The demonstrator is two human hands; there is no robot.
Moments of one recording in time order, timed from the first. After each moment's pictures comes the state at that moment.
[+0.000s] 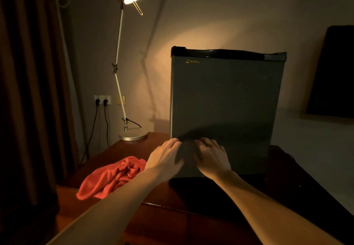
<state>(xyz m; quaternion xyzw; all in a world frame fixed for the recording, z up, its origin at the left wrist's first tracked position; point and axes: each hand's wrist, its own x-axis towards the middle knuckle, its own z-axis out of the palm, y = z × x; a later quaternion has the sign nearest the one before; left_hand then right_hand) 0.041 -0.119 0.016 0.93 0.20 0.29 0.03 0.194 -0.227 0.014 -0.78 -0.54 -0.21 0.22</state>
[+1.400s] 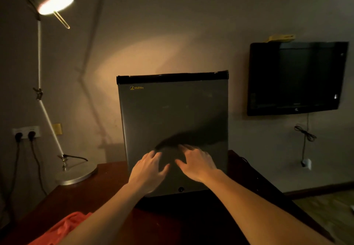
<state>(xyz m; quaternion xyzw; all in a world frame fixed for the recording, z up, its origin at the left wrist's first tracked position) 0.159 -0.088 0.062 0.95 0.18 0.24 0.06 0.274 -0.237 0.087 -0.87 -0.45 -0.09 0.18</state>
